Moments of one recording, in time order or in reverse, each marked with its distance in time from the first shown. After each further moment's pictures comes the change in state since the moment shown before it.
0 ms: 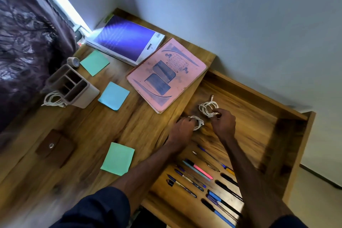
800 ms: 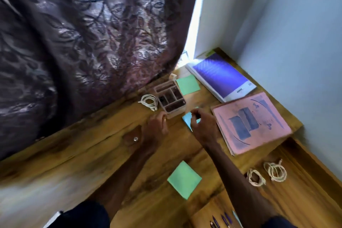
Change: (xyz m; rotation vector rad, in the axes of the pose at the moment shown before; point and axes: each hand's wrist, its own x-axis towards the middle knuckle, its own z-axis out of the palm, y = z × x) left_hand -0.165 -0.275 -0.148 -0.191 0.702 -0.702; right_hand -0.117 -0.321 0.150 0.164 -0.224 -0.749
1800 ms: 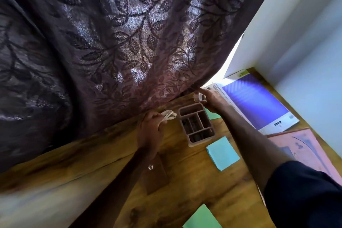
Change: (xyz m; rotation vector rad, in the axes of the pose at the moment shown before) left_hand 0.077 -0.065 -0.044 -0.028 0.194 -0.099; right_hand 0.236 -0.007 0.103 -0.431 -0.572 -0.266
